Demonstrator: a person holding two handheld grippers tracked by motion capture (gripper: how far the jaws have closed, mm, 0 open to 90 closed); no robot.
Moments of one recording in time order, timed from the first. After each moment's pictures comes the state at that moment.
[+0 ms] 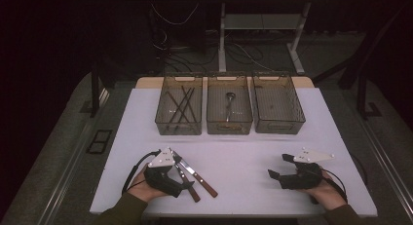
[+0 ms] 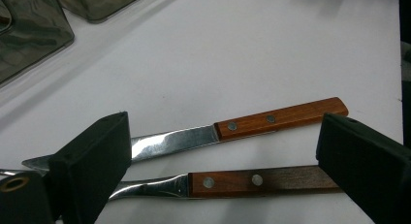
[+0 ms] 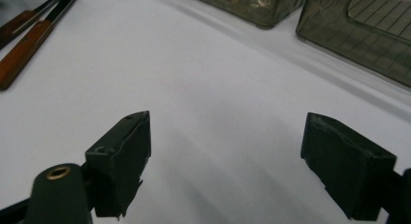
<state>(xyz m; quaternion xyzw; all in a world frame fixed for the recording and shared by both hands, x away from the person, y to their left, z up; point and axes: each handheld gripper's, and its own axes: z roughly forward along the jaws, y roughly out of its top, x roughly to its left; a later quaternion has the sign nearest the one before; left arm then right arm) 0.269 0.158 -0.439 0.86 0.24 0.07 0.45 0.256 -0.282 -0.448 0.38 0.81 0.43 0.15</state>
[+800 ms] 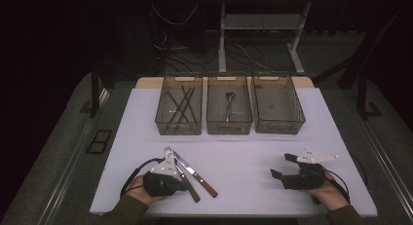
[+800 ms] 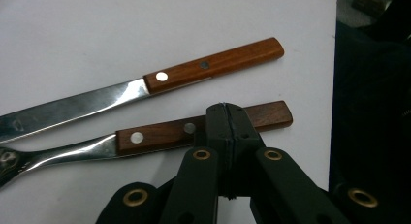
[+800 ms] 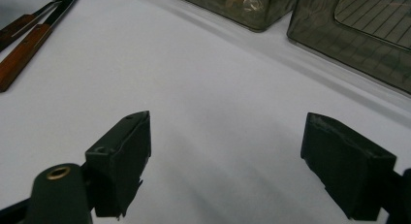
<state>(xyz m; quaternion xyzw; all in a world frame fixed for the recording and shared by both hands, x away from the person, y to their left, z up) 0.257 0.155 -0.441 0.91 0.17 -0.01 0.38 0.255 -0.288 -0.445 0.38 0.80 0.44 0.16</state>
